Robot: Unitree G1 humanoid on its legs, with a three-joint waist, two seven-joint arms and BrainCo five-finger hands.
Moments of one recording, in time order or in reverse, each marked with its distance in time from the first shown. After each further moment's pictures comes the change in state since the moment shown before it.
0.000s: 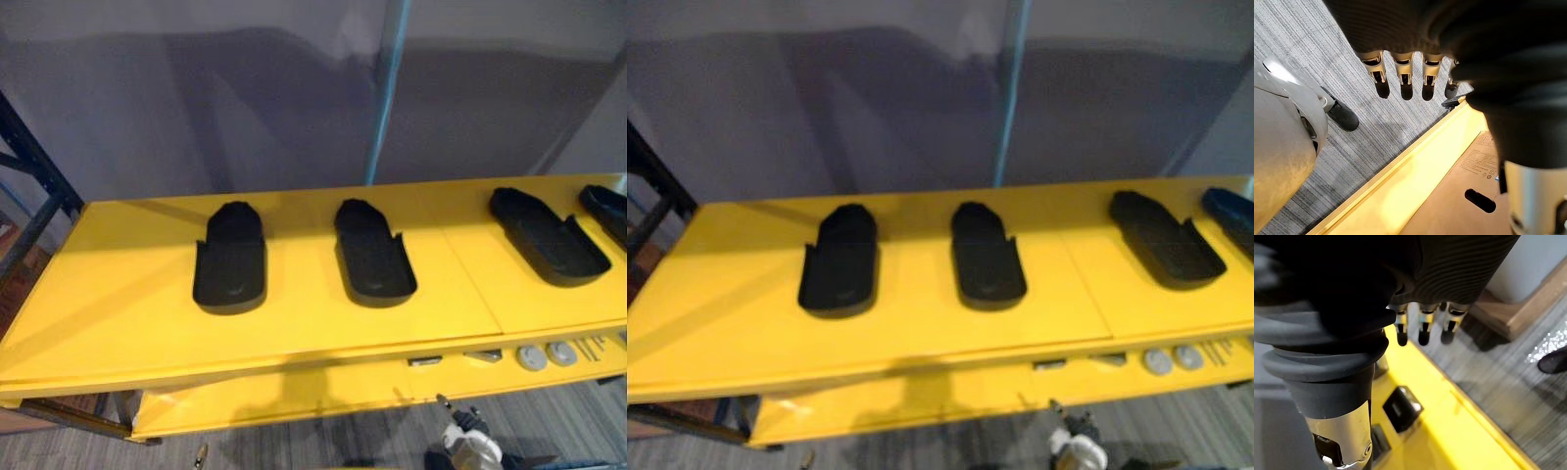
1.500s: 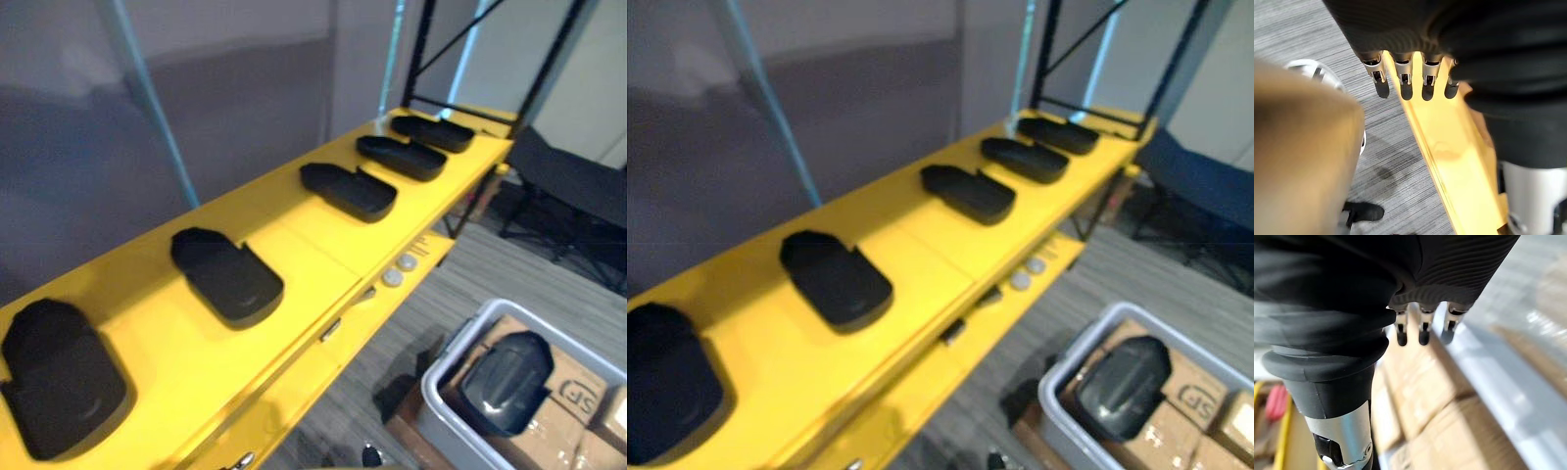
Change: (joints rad) left arm -0.079 0.022 -0.142 0.028 0.492 0.205 -0.142; right arm 0.306 0.139 -0.399 -0.206 0.320 -0.291 -0.050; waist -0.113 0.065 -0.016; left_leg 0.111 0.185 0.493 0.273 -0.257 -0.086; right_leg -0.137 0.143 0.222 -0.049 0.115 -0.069
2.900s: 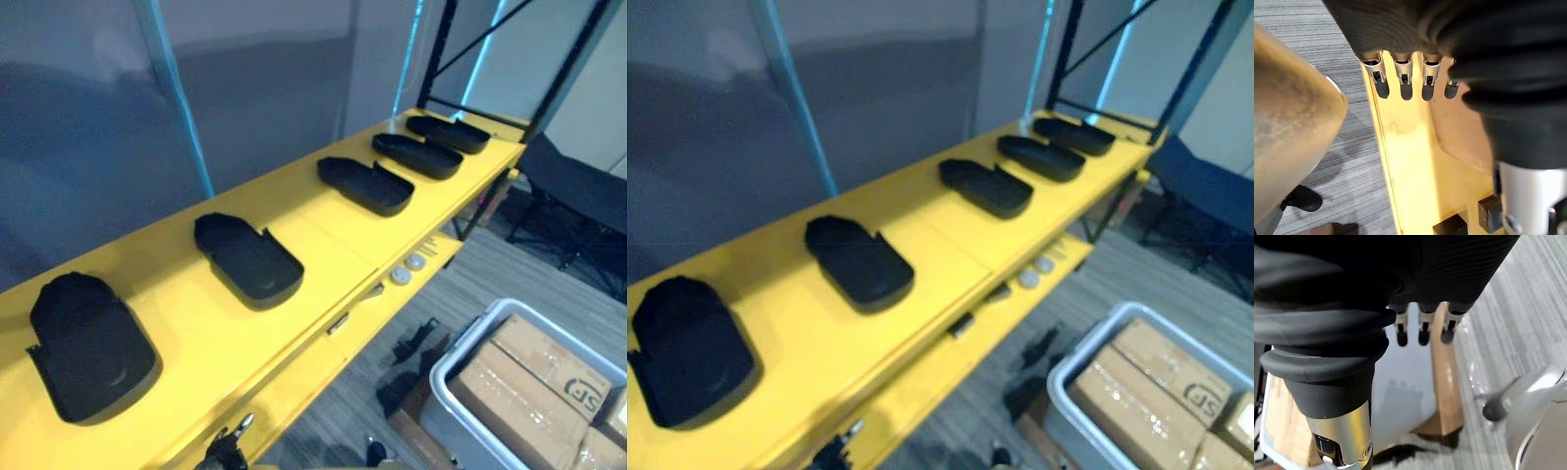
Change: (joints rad) left arm -0.030 -0.055 -0.024 -0.043 -0.189 -0.117 0.065; right arm -0.089 -0.001 0.414 0.165 -0.162 0.130 -0.018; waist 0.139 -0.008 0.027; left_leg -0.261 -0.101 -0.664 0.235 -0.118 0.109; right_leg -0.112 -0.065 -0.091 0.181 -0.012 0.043
